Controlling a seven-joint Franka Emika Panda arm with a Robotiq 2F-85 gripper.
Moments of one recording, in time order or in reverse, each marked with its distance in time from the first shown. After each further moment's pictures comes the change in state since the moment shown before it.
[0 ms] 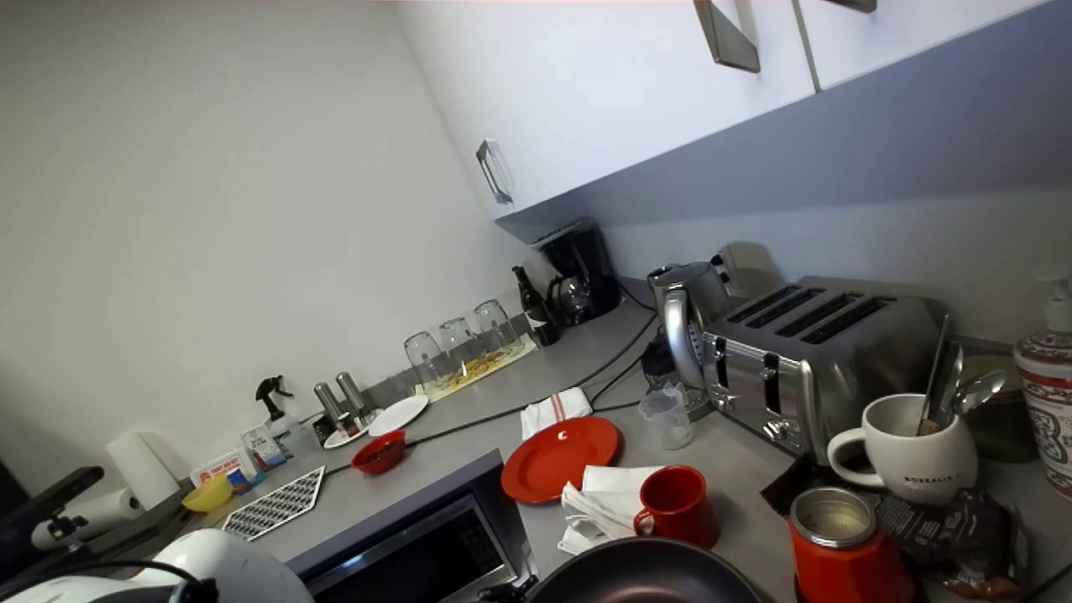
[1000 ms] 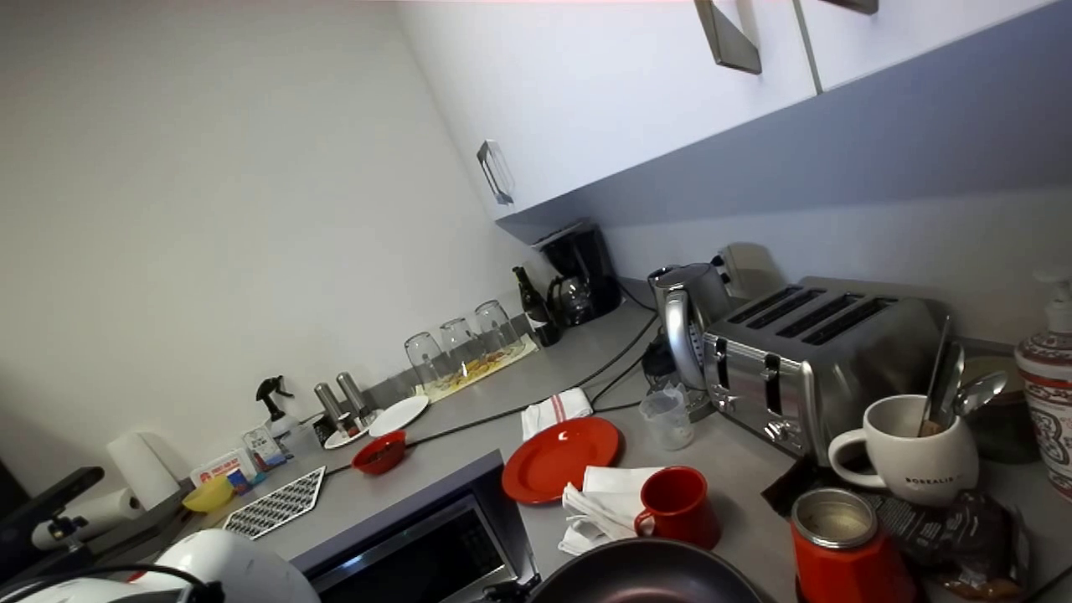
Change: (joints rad) arm -0.020 0.012 0.019 0.034 0.024 0.004 0.000
